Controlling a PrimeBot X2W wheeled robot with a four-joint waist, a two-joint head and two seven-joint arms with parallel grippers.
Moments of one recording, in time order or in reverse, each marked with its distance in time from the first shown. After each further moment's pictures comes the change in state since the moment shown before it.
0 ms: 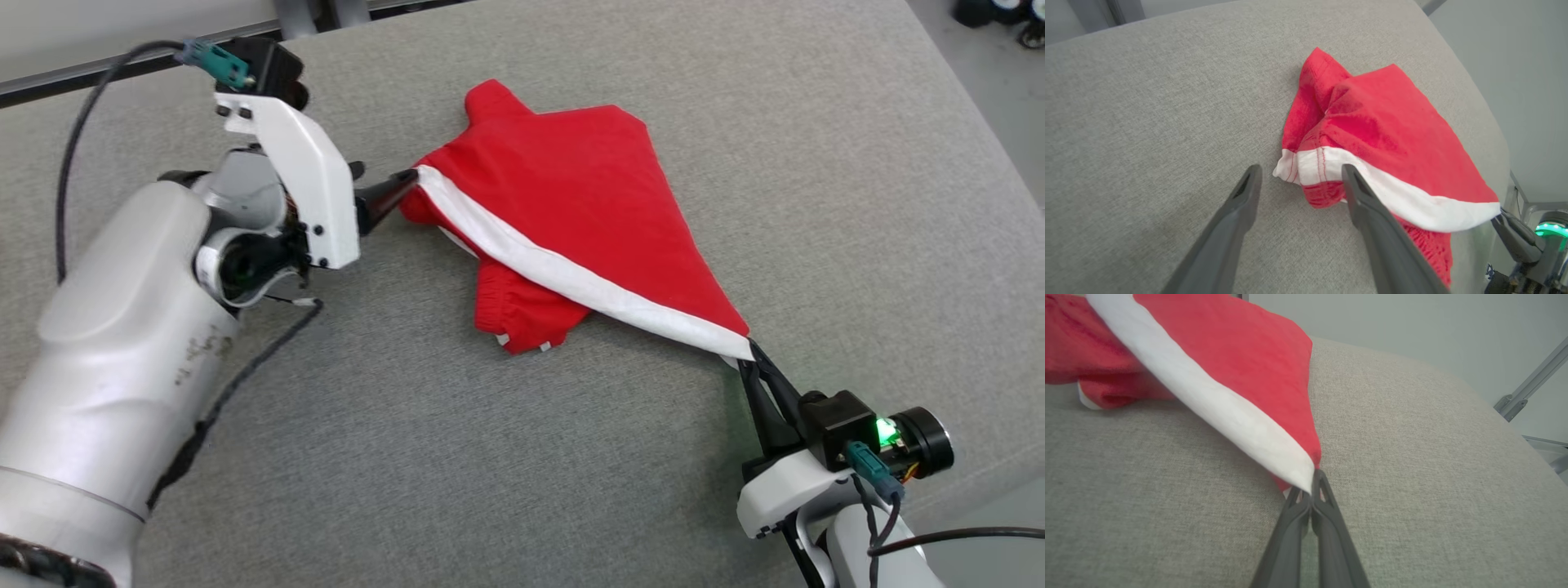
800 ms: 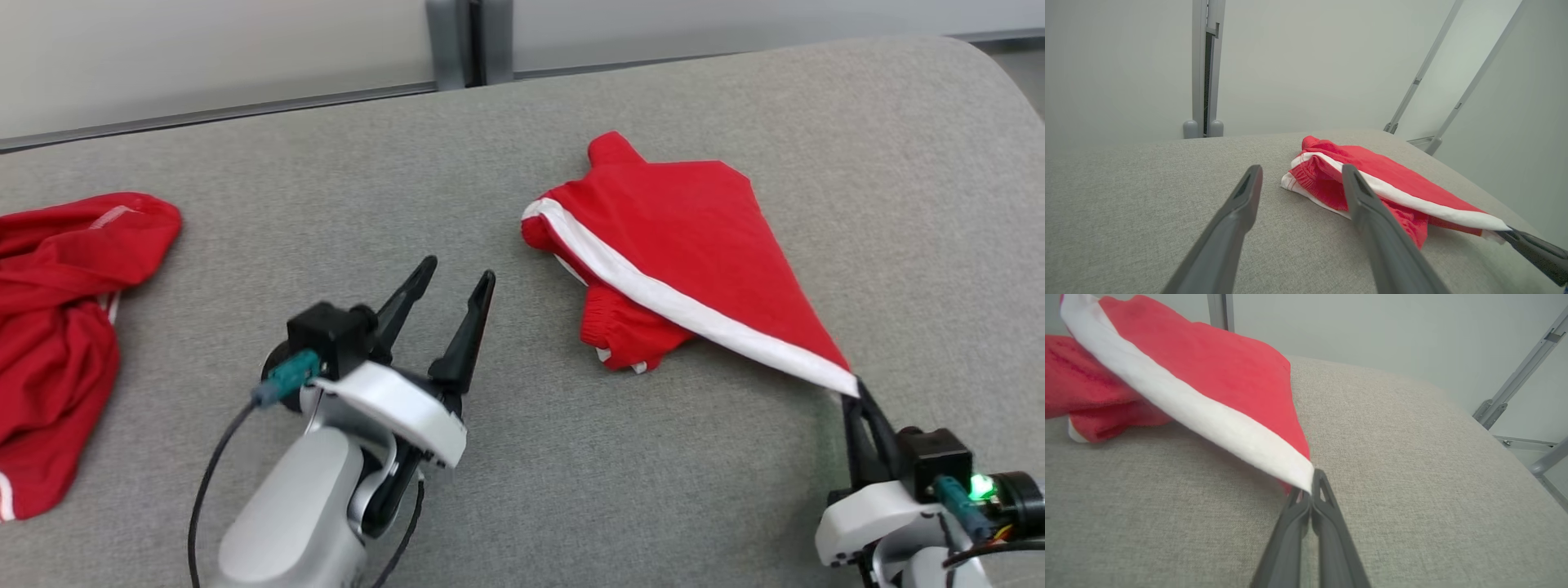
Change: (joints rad) left arm 0.531 -0.190 0.196 -0.241 0.488 0.000 -0.786; right arm 0.090 0.000 -0.233 -0.007 -0.041 0.000 0.000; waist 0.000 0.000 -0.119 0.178
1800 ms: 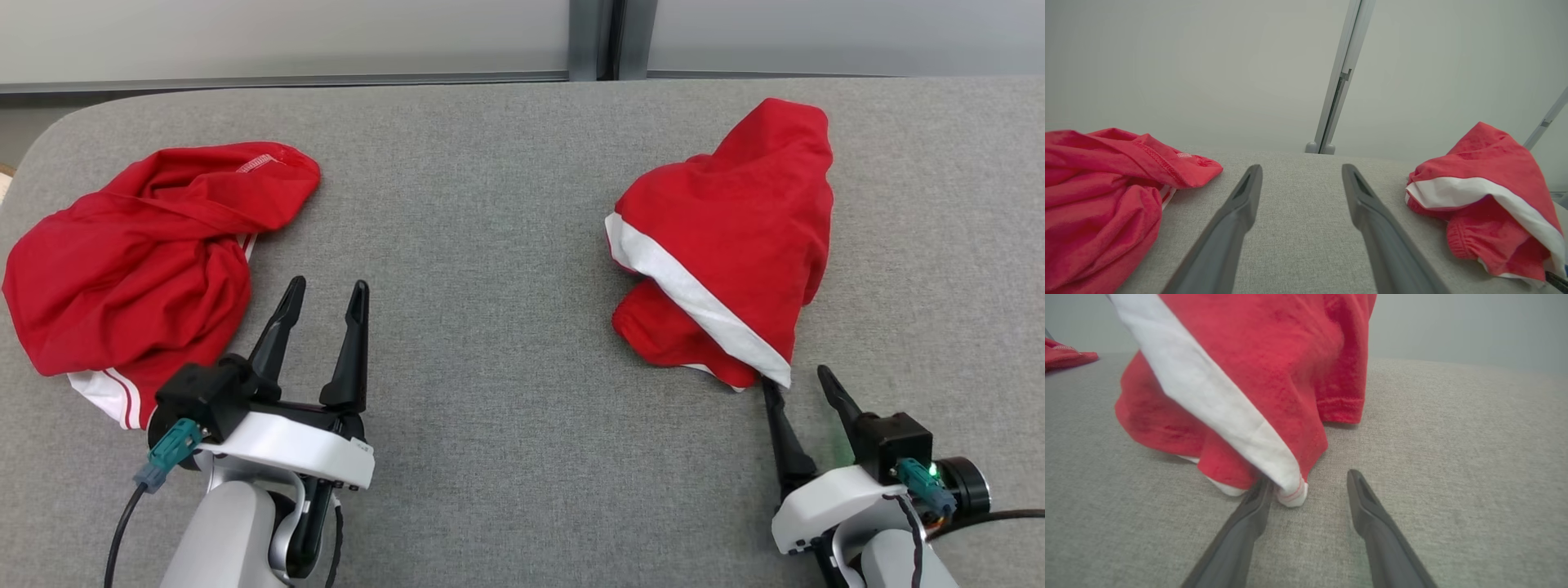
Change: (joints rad) left arm 0.184 -0.008 0.308 -0.134 0.154 0.000 -0.057; right arm -0.054 0.000 0.142 0.075 0.167 0.000 0.000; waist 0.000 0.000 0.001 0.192
